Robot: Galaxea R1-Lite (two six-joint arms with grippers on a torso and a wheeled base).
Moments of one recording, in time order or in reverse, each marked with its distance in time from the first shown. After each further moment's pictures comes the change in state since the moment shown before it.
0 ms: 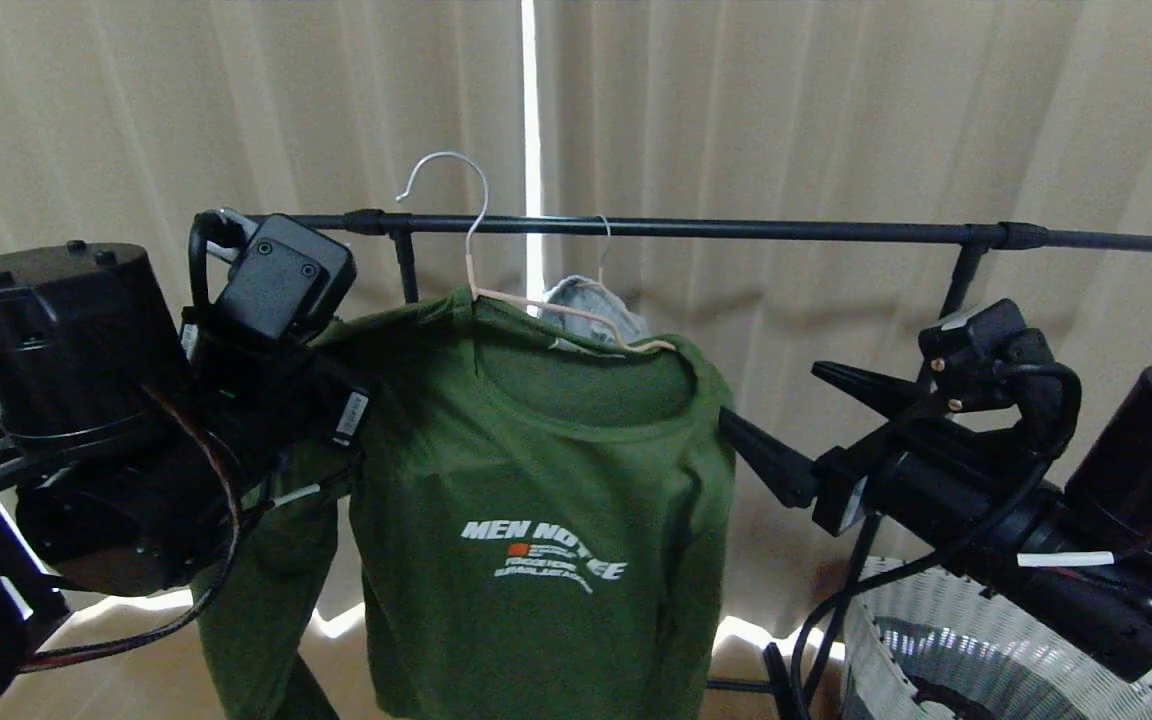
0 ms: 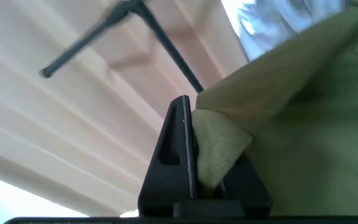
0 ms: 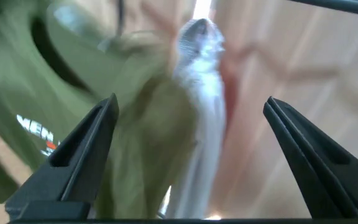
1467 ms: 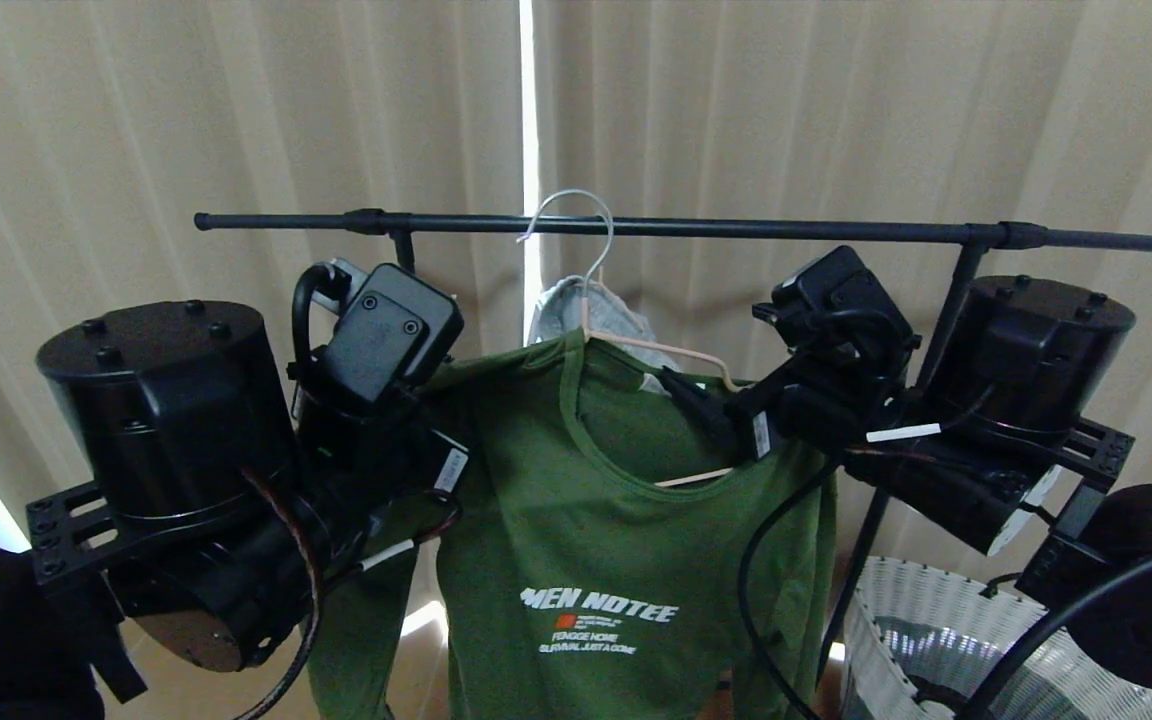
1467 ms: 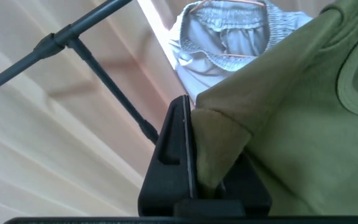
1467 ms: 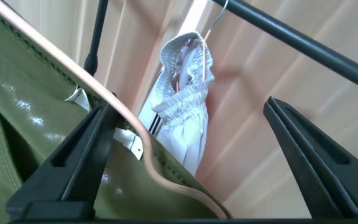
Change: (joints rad) left arm -0.187 0.054 0.027 -0.056 -0.057 -0.071; right arm -0.026 0.161 -0.306 0.170 0.000 -0.261
